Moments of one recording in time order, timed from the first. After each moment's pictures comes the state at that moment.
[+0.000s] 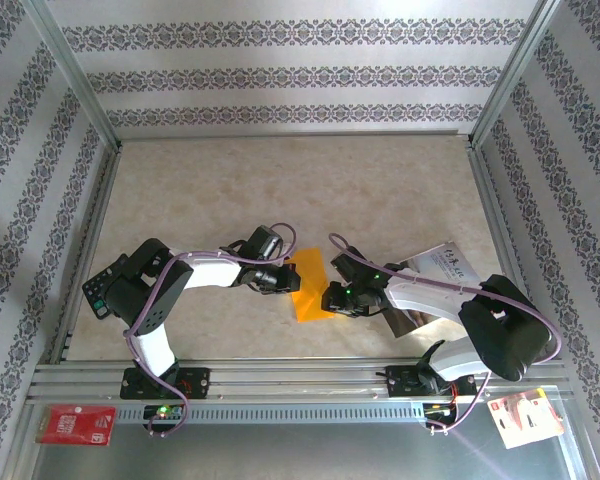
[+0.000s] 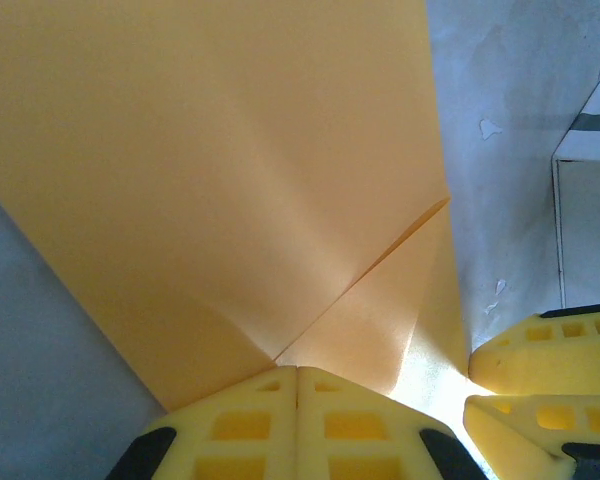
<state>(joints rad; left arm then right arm) -0.63 1.78 0.82 -0.05 0.52 -0.68 0.74 1.41 0.61 -0.38 -0.26 0.91</state>
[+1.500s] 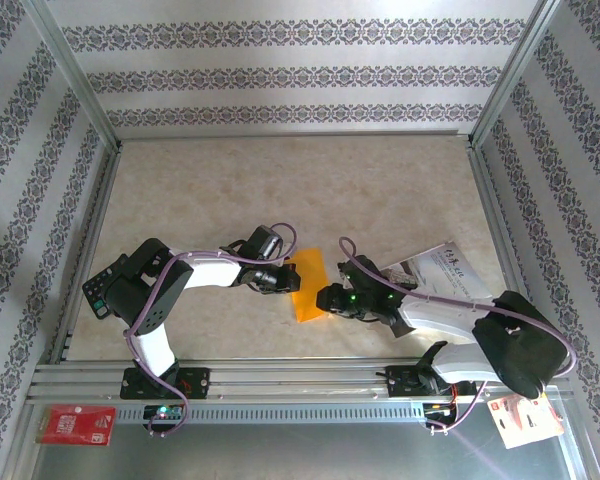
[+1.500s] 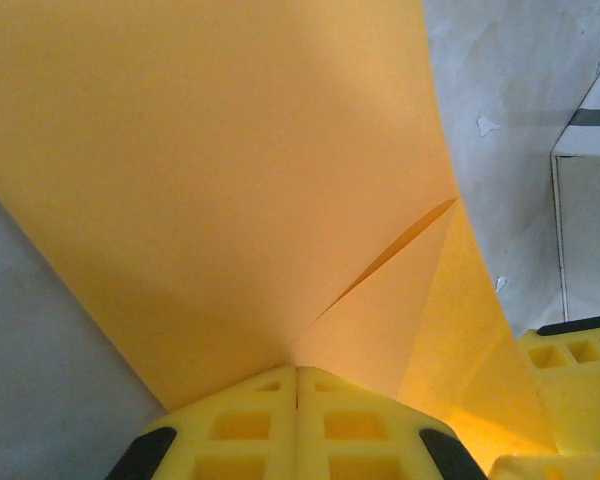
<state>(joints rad) -0.63 1.78 0.82 -0.05 0.52 -0.66 0.74 1.28 0.40 0.00 -0.30 0.97</state>
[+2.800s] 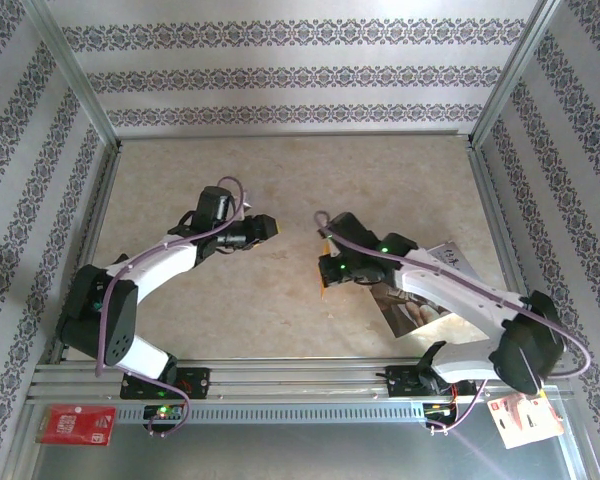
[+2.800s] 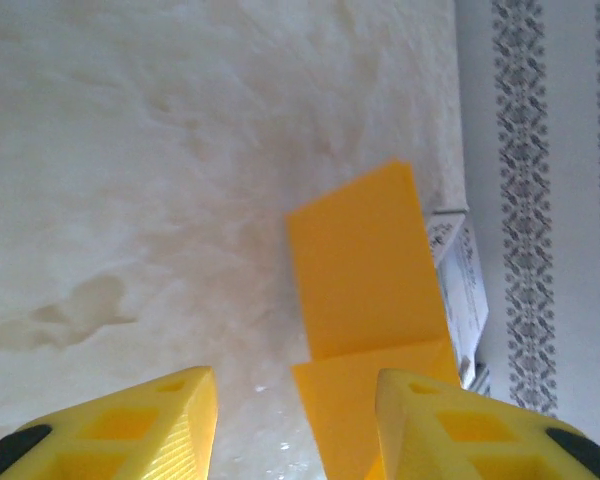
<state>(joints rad) -0.33 1.49 0.85 -0.07 0.58 -0.77 0.82 1.35 1.02 -0.74 -0.05 0.46</state>
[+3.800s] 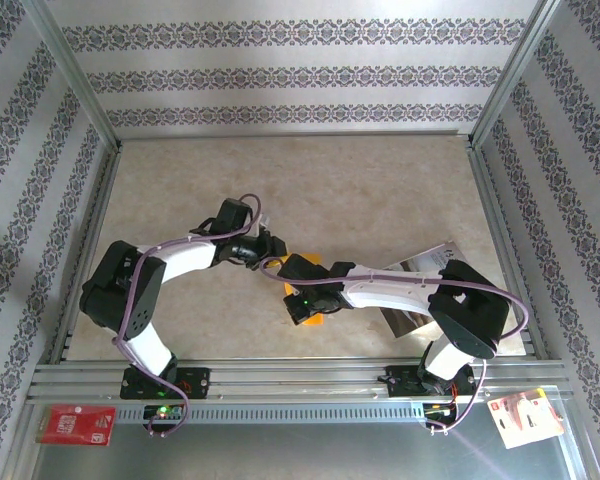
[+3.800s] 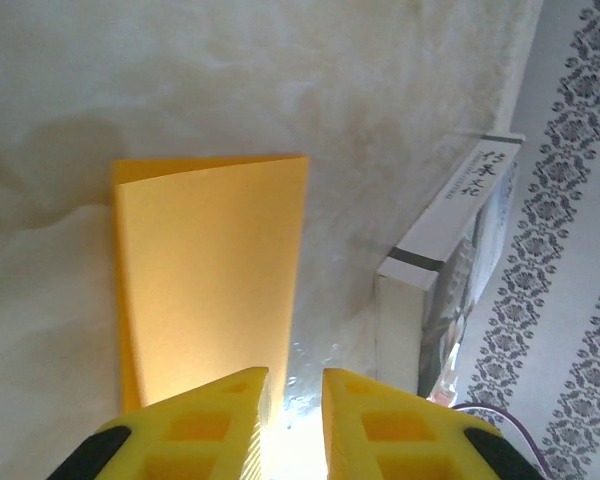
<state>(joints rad) -0.42 1.70 0.88 -0.06 0.72 -0.88 1.03 1.62 0.92 -0.47 -0.08 0.50</state>
